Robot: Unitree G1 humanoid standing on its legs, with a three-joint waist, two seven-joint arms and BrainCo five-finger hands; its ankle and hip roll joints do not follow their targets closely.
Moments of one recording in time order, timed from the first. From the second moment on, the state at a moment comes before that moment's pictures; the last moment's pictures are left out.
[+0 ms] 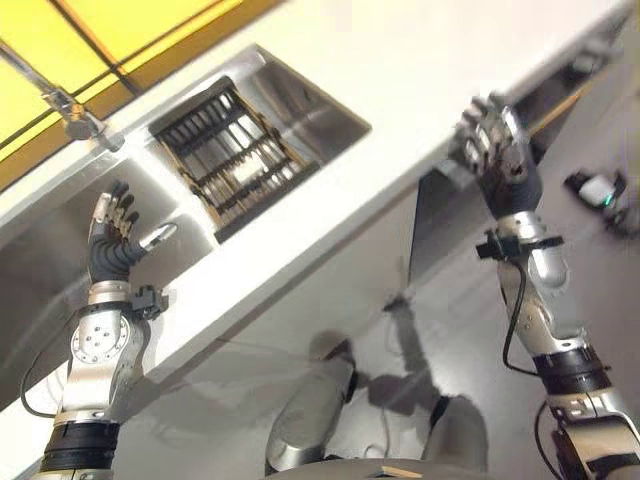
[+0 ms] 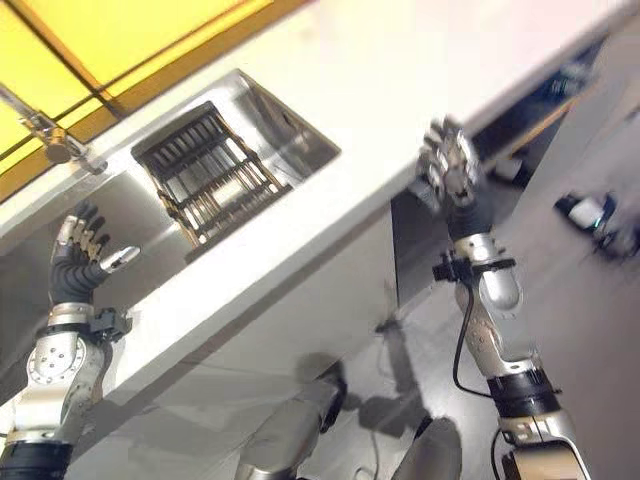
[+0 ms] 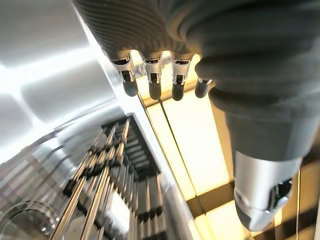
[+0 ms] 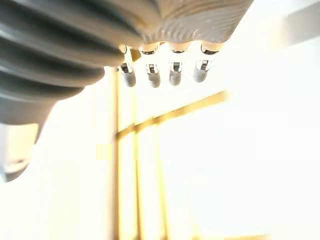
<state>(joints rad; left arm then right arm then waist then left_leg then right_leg) 0.05 0.60 0.18 0.04 -0.41 -0.24 0.15 -0.38 -0.51 0.04 -0.06 0.69 -0.33 0.09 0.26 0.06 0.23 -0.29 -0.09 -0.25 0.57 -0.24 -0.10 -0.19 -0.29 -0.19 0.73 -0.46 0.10</state>
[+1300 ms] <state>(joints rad) 0.00 0.52 0.02 -0.10 -0.49 -0.20 0.10 -0.25 -0.46 0.23 -0.23 0.49 -0.11 -0.01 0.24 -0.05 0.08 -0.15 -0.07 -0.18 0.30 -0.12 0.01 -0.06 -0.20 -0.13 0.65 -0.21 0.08</state>
